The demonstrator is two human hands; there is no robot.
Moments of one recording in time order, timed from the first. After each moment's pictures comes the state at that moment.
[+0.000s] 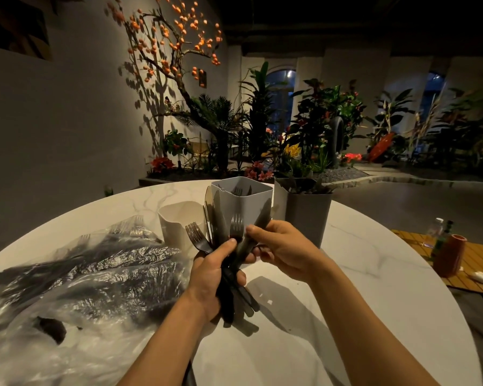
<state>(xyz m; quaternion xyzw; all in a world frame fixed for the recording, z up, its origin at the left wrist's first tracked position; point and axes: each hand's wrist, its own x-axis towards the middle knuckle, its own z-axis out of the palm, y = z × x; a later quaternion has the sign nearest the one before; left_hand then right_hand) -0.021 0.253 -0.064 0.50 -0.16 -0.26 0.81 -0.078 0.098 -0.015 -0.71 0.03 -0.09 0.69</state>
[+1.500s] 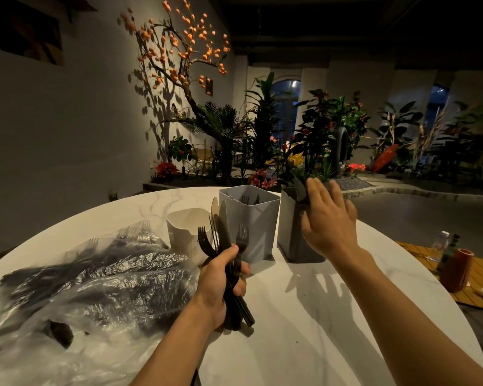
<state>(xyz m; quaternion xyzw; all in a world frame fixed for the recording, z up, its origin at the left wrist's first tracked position) -0.005 0.246 -0.071 0.46 -0.12 -0.29 0.83 -0.070 0.037 0.013 -0.91 0.22 -0.34 0.03</state>
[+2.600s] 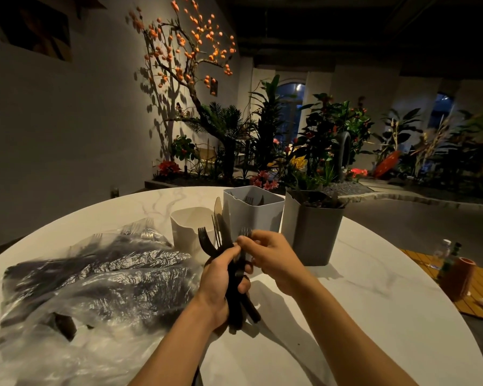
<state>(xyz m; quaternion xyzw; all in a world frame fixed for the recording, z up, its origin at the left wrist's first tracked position) -0.009 0.247 -0.068 0.45 -0.14 -0.27 0.84 -0.052 0.128 -0.026 -0.80 0.05 -0.17 0.57</state>
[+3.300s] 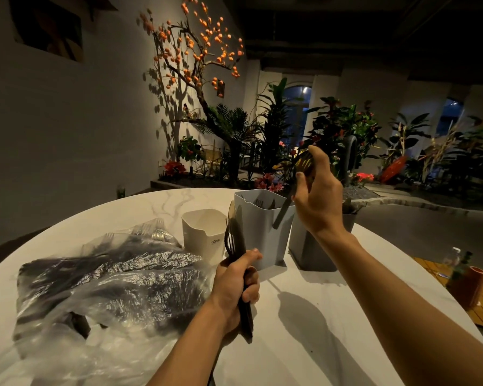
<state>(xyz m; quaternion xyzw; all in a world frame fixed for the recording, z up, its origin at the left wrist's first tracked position) -0.005 0.246 -0.073 0.45 -0.15 -0.28 0.83 -0.032 0.090 0.059 -0.79 0.01 -0.57 0.23</state>
